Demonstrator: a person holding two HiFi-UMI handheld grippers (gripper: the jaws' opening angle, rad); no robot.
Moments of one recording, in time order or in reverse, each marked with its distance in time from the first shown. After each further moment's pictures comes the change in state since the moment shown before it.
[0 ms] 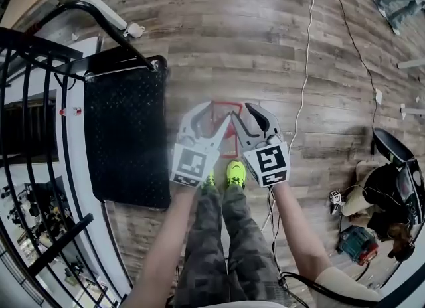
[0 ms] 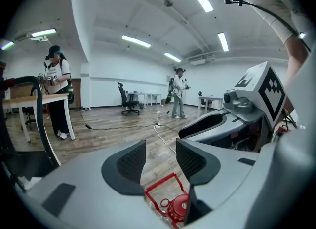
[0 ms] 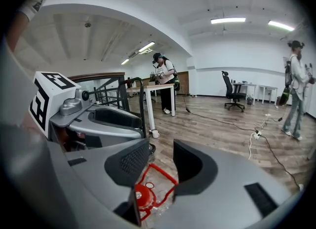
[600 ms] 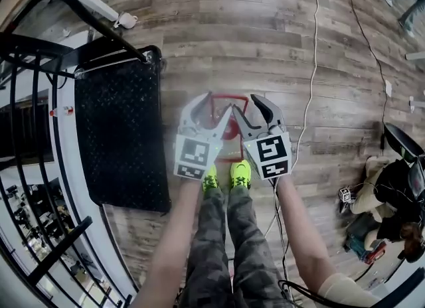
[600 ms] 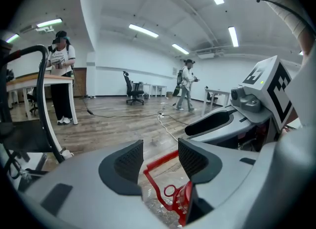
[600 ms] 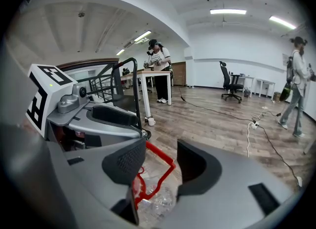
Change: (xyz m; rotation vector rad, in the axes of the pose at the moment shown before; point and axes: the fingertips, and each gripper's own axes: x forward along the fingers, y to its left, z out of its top) left arm 0.051 0.015 -0.103 -0.077 0.085 0.039; right arm 0.056 -0.020 -0.095 0.016 0.102 -0.044
